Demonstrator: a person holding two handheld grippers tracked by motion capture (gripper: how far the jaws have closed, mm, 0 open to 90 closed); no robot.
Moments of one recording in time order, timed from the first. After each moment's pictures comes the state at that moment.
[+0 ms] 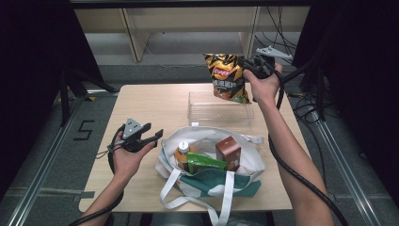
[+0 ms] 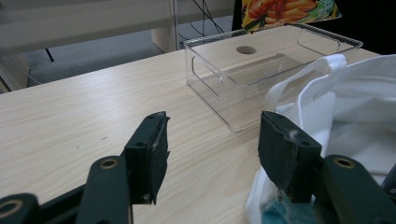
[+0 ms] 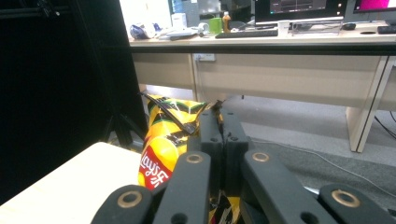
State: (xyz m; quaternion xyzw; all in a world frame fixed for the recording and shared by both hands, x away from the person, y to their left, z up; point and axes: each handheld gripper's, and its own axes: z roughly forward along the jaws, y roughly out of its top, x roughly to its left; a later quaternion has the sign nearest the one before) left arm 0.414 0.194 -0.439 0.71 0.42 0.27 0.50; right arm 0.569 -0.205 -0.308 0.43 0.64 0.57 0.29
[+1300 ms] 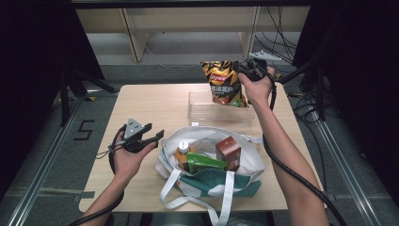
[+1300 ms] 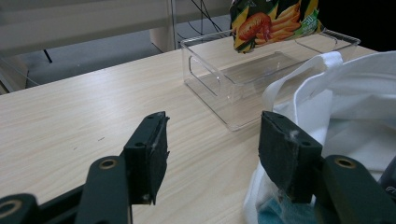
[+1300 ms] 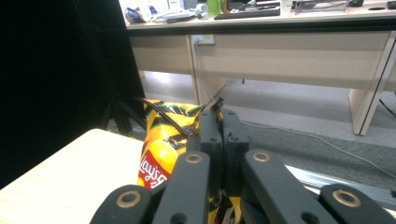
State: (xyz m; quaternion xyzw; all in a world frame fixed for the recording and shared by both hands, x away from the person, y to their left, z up) left arm 0.414 0.192 -0.440 0.71 0.41 0.27 0.49; right arm 0.587 -0.194 -0.333 0.44 0.66 0.55 0.27
